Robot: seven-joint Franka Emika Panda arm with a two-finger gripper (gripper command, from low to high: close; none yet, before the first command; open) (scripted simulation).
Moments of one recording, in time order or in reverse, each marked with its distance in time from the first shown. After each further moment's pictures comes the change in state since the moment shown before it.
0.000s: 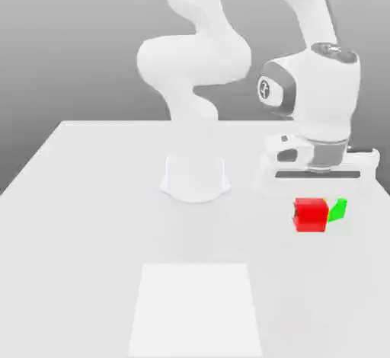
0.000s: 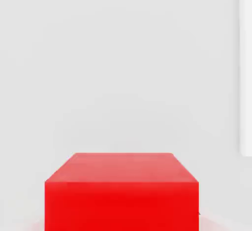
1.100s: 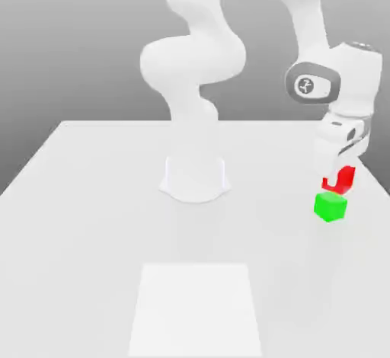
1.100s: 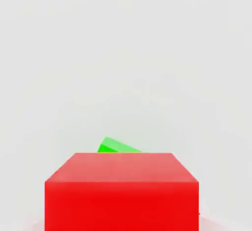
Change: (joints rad) arm 0.238 0.128 0.215 -0.045 -0.145 0.176 -0.057
